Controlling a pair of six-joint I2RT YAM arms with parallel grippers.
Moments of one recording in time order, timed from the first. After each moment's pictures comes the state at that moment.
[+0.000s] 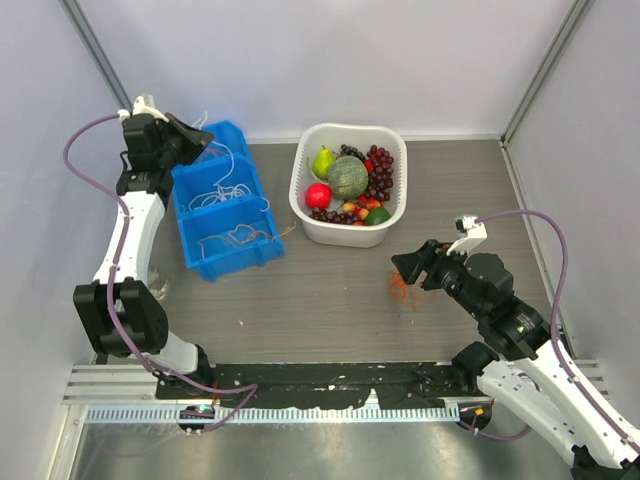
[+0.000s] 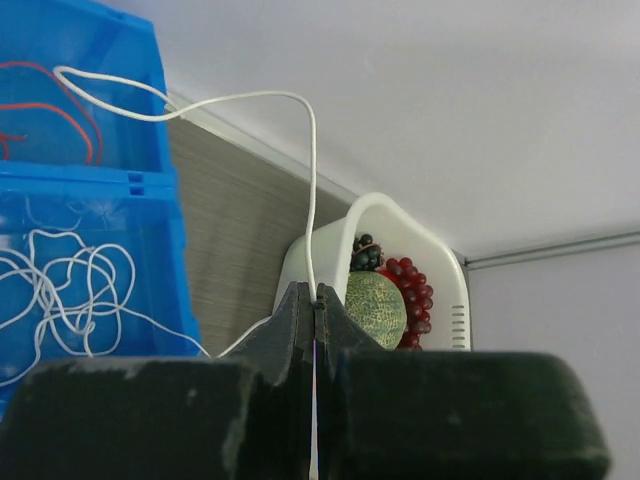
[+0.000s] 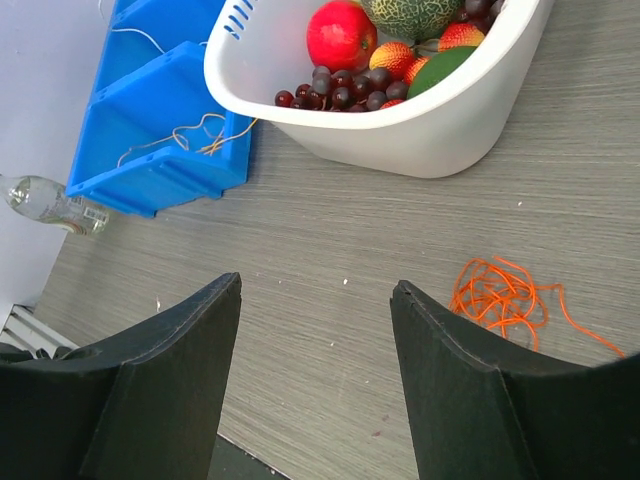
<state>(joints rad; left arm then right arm) 0.09 1.52 1.43 -0.15 0.28 -0.76 0.59 0.51 0.64 -0.42 0.08 0.56</state>
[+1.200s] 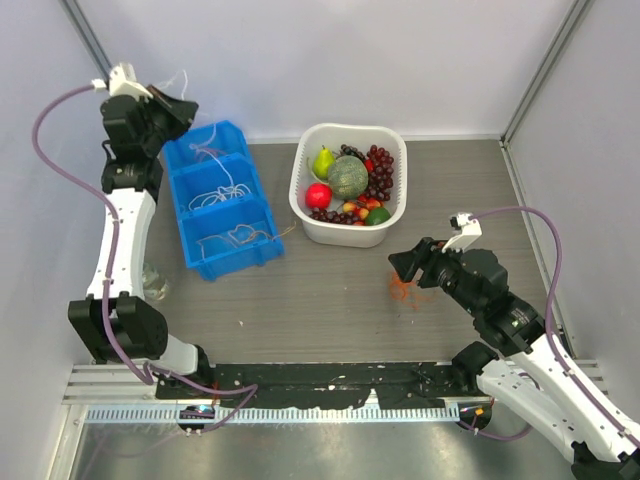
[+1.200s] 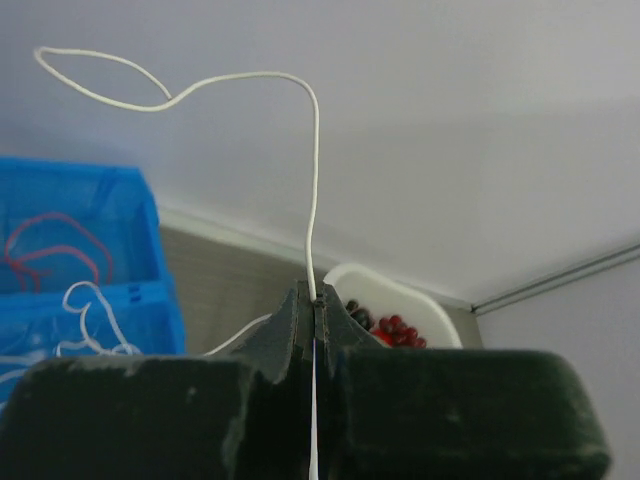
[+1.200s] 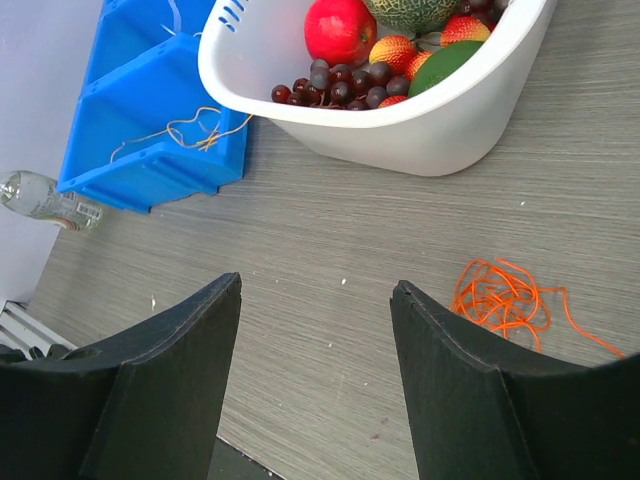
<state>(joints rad) 0.09 1.49 1.62 -0.14 0.24 -0.64 0.59 0.55 0.64 -0.40 0.08 0.56</state>
